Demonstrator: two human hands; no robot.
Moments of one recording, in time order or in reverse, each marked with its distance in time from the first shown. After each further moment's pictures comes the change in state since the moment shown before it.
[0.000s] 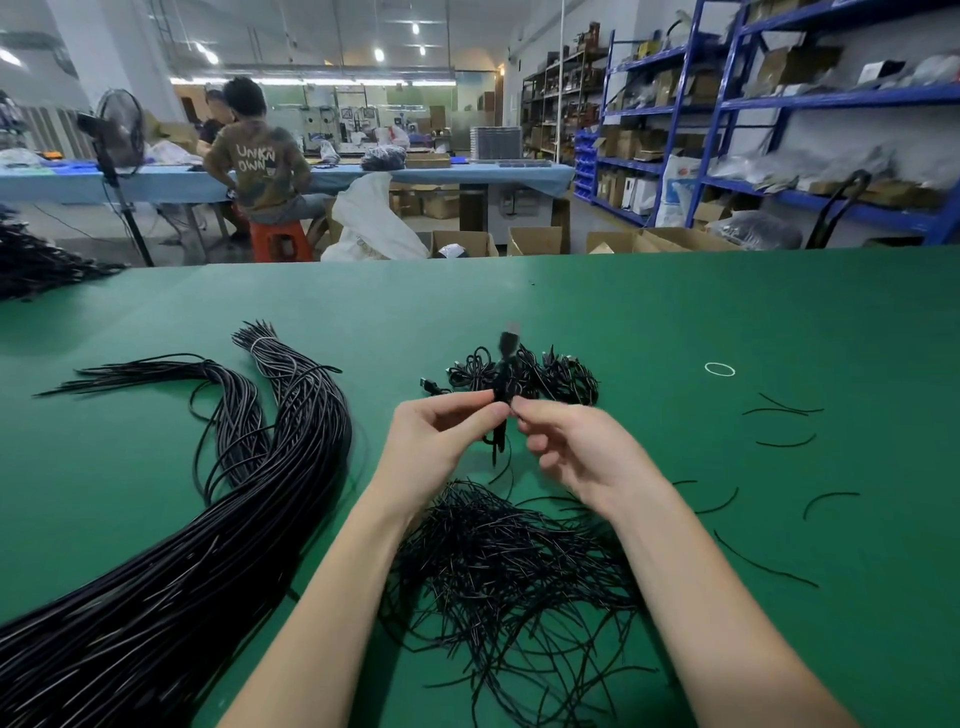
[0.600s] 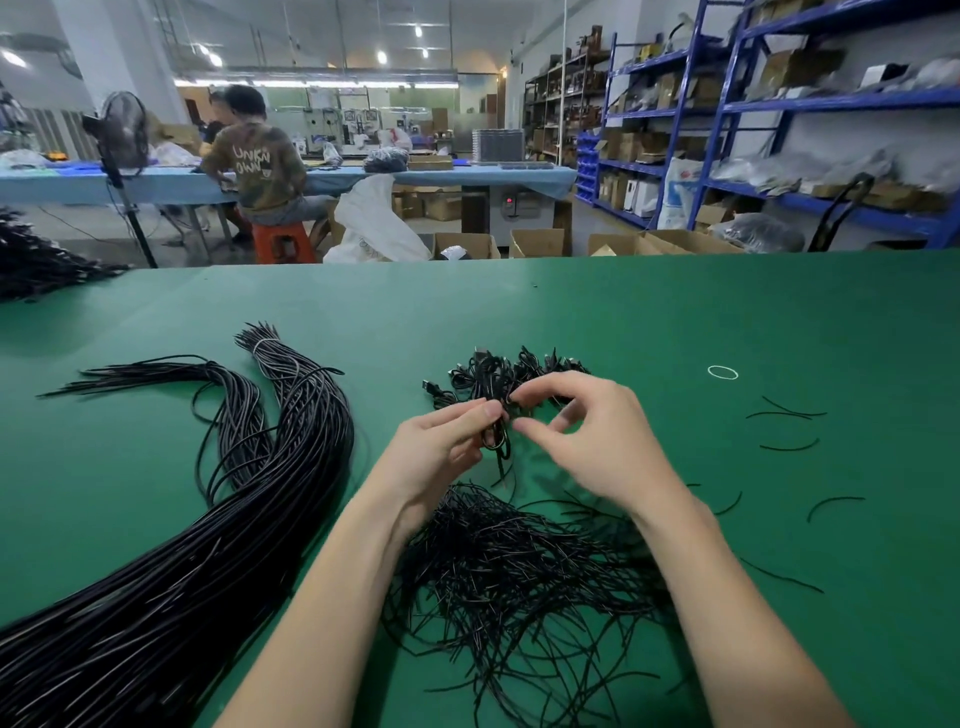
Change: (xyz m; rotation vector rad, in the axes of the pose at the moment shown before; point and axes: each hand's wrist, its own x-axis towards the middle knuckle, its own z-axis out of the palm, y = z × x) left_hand 0.000 0.003 -0.003 -0.232 -0.099 -0.311; right_hand -0.009 -0.006 -0.011 -0.892 0.159 -0.680
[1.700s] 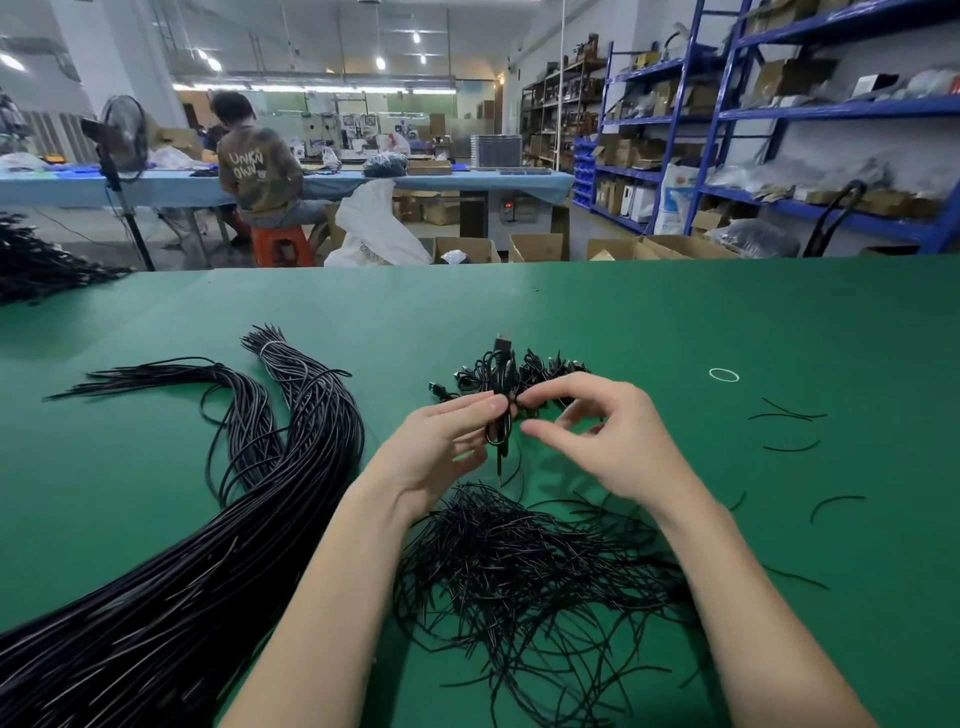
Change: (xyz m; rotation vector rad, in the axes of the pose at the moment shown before) left_hand -0.001 0.016 -0.007 0.022 -0.069 -0.076; right_hand -0.001 0.009 -0.004 0.132 -0.053 -0.132
